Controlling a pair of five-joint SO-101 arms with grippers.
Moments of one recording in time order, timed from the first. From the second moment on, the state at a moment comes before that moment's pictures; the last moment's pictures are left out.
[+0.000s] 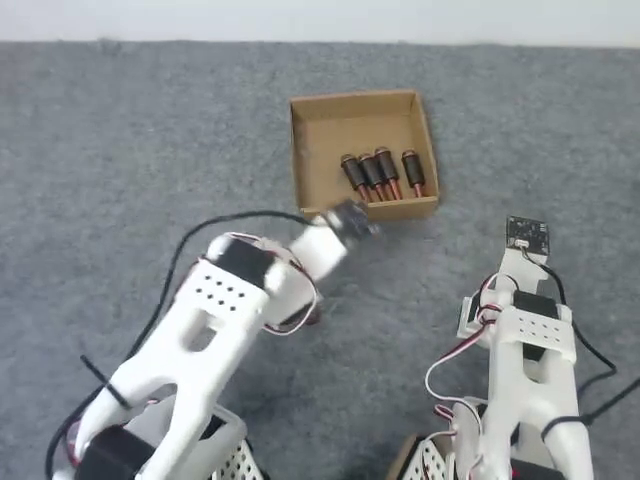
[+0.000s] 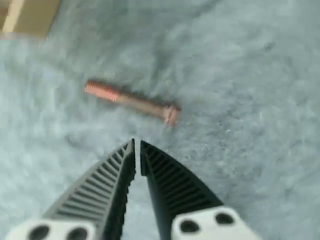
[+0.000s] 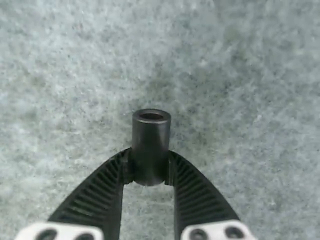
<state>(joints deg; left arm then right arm) 21.8 -26.6 44.3 74.9 -22.7 10.9 -34.9 68.5 53.5 1.5</state>
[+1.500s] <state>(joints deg) 19.8 3.9 31.6 67.5 -65.9 10.5 -35.3 69.8 53.5 5.1</state>
